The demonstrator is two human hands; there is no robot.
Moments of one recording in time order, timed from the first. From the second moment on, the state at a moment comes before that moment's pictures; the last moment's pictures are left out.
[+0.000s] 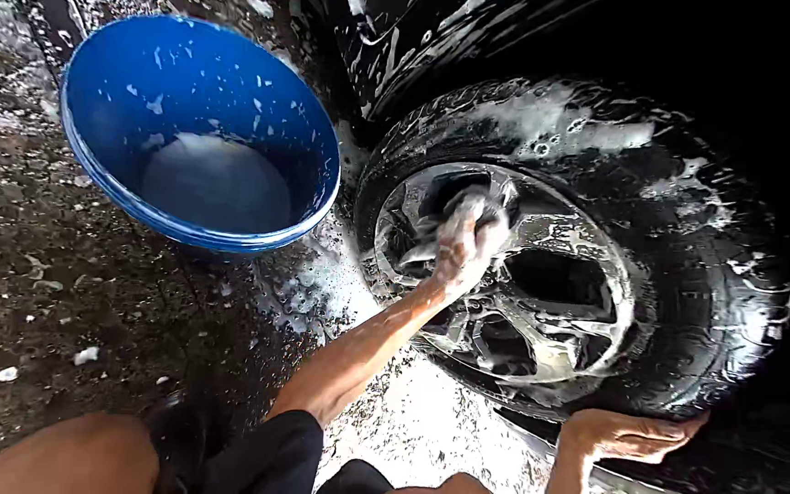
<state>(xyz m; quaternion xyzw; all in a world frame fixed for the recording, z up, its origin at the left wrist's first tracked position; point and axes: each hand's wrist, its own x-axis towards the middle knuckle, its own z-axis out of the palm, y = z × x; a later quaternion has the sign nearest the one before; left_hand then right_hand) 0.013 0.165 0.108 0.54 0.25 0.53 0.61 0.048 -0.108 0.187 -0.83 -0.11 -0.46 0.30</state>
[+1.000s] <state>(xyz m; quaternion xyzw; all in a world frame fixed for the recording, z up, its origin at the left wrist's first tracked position) 0.007 0.255 0.068 0.59 0.34 0.57 0.46 0.051 -0.110 0.184 -0.80 -0.09 -0.46 0.36</state>
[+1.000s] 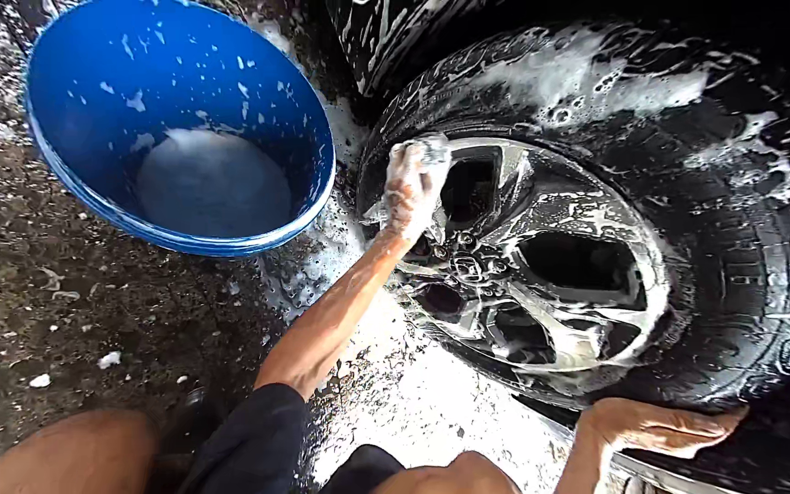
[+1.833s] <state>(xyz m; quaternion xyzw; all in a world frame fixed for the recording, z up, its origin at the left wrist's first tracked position) 0.023 0.188 0.047 0.61 0.47 0.48 0.42 0.045 -0.091 0.185 -0.72 -0.12 -0.43 0.53</state>
